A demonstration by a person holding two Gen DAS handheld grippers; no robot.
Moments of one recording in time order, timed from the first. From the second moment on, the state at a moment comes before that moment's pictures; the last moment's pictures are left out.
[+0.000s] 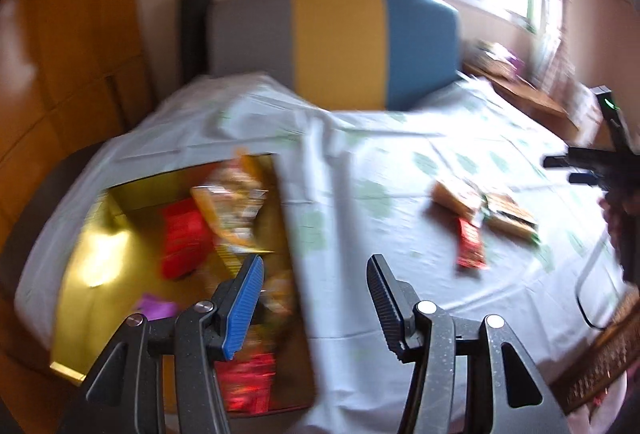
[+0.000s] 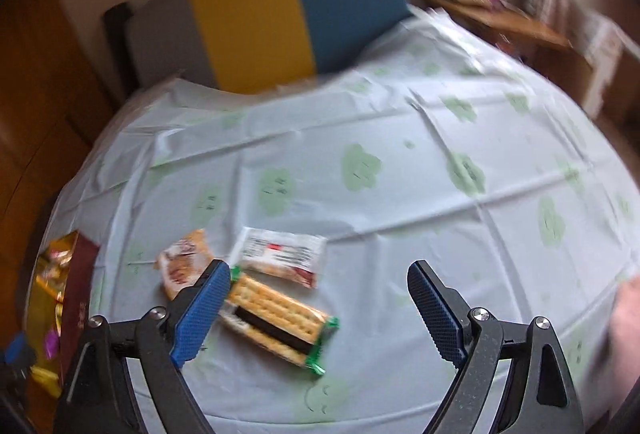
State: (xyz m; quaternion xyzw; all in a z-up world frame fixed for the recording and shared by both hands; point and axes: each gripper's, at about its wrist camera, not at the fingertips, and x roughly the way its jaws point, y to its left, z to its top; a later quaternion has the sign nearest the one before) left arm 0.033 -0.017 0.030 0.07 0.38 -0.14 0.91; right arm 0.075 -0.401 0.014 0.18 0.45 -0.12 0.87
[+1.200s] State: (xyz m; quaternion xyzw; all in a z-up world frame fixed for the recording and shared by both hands) left arm 0.092 -0.184 -0.057 0.13 0.47 -0.29 0.83; right arm 0.080 -0.399 0.006 0.21 0.48 -0.08 0.85
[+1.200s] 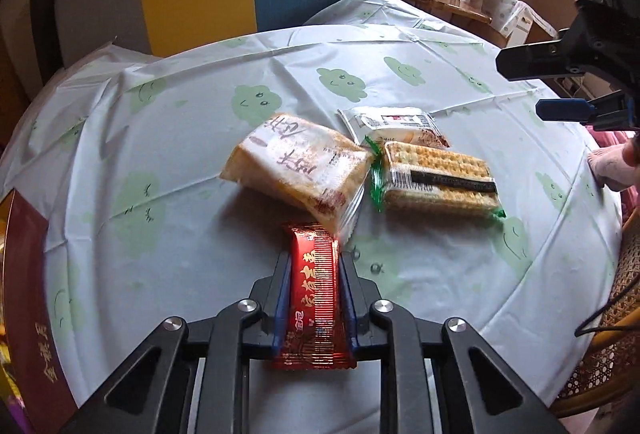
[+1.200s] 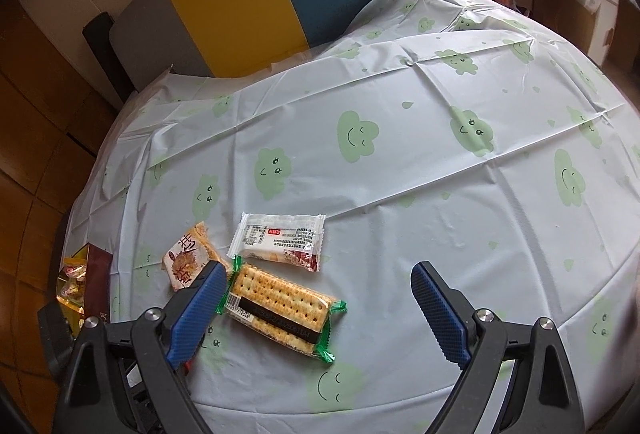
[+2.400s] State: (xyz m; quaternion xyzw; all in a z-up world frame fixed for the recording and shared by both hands) left arm 0.044 -0.106 -0.061 0.06 0.43 -0.28 0.85; right arm 0.119 -0.294 -0.058 -0.09 0.59 0.08 0.80
